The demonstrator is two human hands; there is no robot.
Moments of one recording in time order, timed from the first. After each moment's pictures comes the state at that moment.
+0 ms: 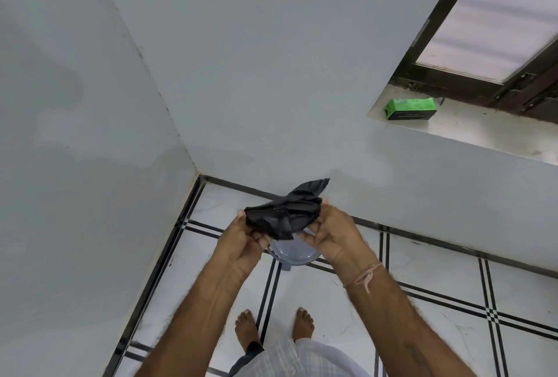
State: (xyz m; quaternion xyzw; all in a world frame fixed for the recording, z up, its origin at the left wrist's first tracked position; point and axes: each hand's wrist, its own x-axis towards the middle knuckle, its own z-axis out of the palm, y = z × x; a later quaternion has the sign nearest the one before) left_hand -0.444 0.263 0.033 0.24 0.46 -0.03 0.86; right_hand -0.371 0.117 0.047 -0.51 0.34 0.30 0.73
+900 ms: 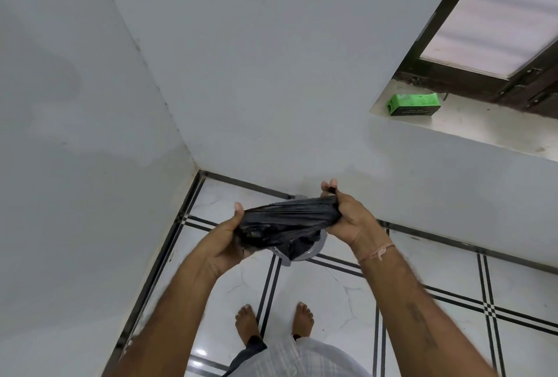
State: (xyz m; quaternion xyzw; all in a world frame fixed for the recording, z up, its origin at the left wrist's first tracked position) left_hand -0.451 0.306 0.002 0.36 0.38 -0.17 0.83; right_hand -0.328 0.095 0.021 -0.40 0.33 0.33 0.79
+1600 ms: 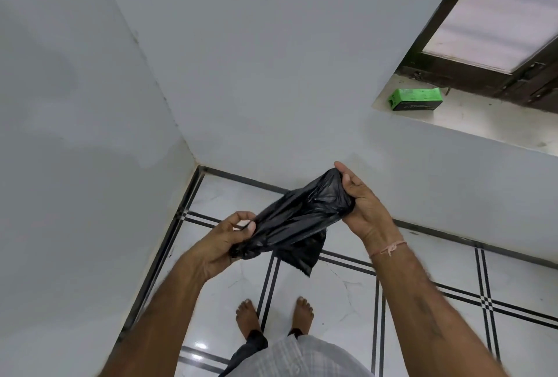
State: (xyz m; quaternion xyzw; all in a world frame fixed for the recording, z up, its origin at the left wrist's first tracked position) left_hand -0.467 0.324 -0.023 0.46 0.28 -0.22 0.81; right_hand -0.320 0.069 0.007 -0.48 0.18 0.27 0.82
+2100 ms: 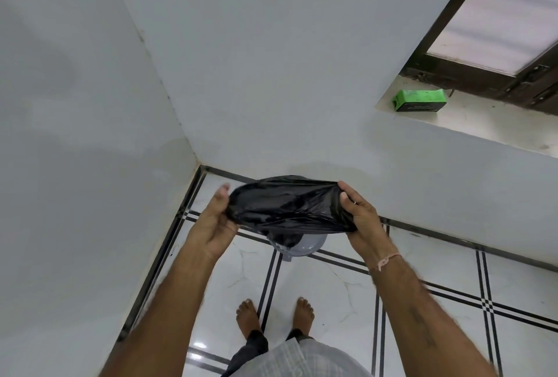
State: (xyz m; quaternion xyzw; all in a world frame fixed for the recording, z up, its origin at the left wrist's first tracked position) left_hand -0.450 0.335 -0.012 0.29 0.35 0.00 0.89; right_hand -0.340 0.057 -0.035 -0.59 0.21 0.22 0.75
